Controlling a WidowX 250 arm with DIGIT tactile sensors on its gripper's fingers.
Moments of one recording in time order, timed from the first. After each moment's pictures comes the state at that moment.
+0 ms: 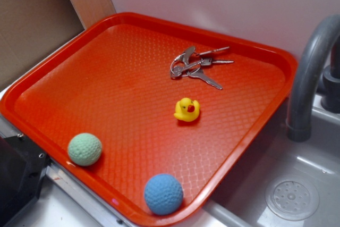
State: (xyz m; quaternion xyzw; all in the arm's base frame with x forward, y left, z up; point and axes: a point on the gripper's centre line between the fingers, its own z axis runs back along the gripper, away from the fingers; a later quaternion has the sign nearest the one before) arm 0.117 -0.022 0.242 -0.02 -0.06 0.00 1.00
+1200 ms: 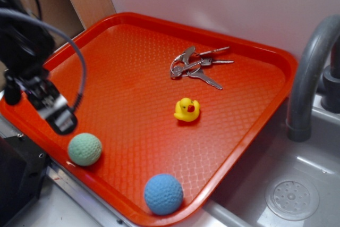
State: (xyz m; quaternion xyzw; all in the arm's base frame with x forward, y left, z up) arm 0.120 -0.065 0.086 -0.02 -0.02 -0.08 1.00
